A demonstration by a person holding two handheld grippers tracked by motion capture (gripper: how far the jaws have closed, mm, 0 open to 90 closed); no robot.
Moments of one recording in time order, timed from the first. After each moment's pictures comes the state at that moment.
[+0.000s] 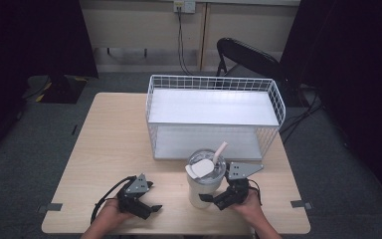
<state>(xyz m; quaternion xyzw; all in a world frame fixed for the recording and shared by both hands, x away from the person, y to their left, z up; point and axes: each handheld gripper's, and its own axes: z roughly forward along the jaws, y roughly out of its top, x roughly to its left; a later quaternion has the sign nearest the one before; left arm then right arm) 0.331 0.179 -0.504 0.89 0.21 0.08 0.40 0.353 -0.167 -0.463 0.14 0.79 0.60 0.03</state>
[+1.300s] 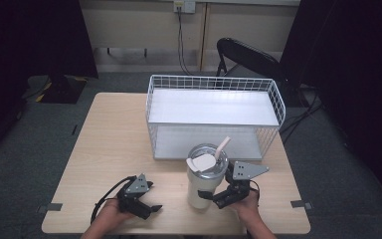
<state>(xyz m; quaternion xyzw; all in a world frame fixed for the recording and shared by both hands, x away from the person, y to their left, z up) 0.331 0.179 -0.504 0.89 0.21 0.08 0.40 0.345 -0.166 -0.448 0.13 0.75 0.65 0.05</state>
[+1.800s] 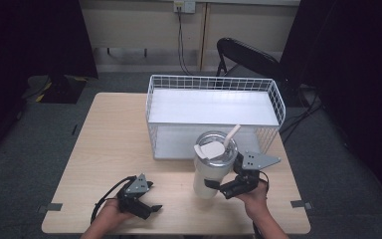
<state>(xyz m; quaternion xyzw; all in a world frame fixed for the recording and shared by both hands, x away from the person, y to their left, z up) 0.331 0.179 -0.504 0.89 0.21 0.08 0.40 0.352 -0.181 -0.410 0.14 0.74 0.65 0.08</state>
